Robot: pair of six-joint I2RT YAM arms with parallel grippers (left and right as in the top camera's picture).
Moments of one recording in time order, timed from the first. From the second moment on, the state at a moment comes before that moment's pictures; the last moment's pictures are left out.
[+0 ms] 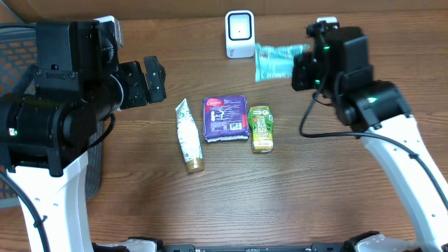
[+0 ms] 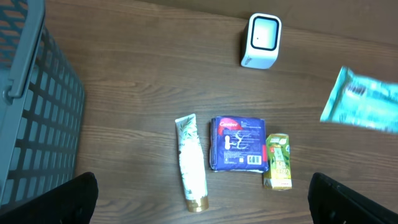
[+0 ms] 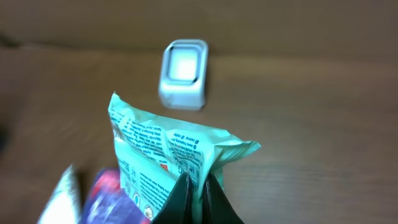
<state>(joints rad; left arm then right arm) -0.13 1.49 2.22 -1.57 -0.01 -0.28 0.37 1.47 1.44 -0.60 0.06 0.23</state>
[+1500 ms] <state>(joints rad) -0.13 1.49 2.22 -1.57 -0.01 -0.28 0.59 1.95 1.56 -0.62 0.72 0.18</state>
